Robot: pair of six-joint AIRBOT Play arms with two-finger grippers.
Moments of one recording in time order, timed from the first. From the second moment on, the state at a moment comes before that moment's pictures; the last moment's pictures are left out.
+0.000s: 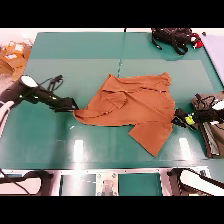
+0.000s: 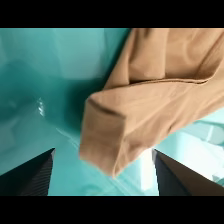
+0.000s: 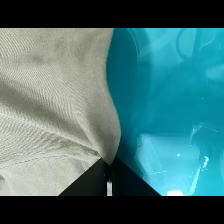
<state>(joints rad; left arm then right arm) 0.01 -1.46 1.04 0.94 -1.20 -1.16 -0.45 -1.22 0.71 -1.15 1.08 1.48</state>
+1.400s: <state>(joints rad) 0.08 -1.19 1.94 1.11 -1.38 -1.42 -0.50 -0.77 1.50 -0.88 1.20 1.55</state>
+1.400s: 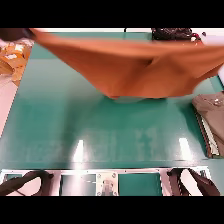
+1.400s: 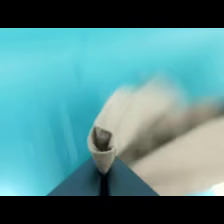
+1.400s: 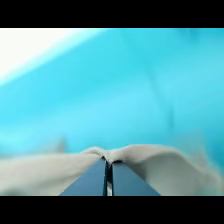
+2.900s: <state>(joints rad) -0.01 -1.47 1.21 0.67 -0.55 -1.29 -0.34 -1.40 1.13 -0.66 0.67 1.30</state>
